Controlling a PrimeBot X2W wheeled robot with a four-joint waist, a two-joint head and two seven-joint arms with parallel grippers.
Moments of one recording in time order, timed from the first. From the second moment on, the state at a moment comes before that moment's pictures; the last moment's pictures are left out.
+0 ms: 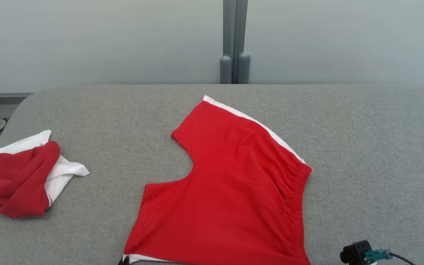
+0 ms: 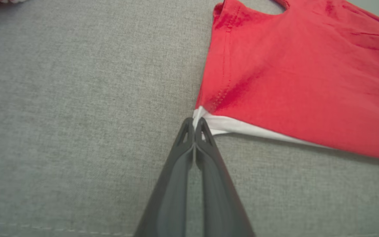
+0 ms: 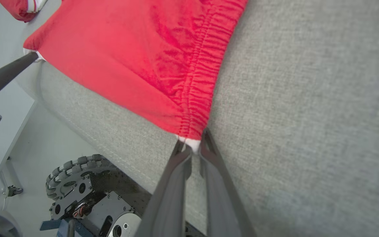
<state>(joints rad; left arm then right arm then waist) -0.01 0.11 -0.20 0.69 -0.37 -0.13 -0.26 -0.31 -0.56 1.26 0.50 1.22 0.13 -0.27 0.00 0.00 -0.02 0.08</state>
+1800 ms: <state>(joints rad) -1.10 0.15 -0.44 1.05 -0.18 -0.06 -0.26 -0.57 -0.35 0.67 0.28 1.30 0.13 -0.26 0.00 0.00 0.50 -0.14</state>
